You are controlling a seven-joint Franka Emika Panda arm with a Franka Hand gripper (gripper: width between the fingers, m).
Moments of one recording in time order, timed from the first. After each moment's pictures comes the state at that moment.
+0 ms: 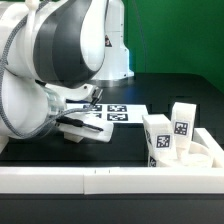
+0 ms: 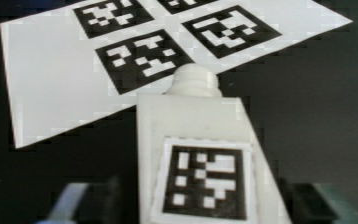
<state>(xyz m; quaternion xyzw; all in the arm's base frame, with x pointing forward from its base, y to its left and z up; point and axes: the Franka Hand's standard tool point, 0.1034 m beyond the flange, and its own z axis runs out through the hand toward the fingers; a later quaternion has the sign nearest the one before) 0.443 -0.085 0.009 -0.83 0.23 0.49 0.13</state>
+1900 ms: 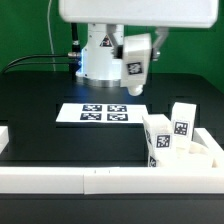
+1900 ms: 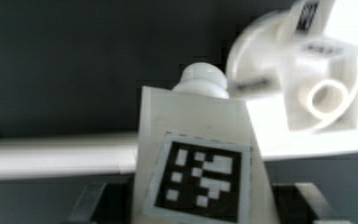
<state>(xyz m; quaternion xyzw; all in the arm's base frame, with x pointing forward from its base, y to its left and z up) 0.588 0.033 0.179 -1.00 0.00 -0.06 -0.04</state>
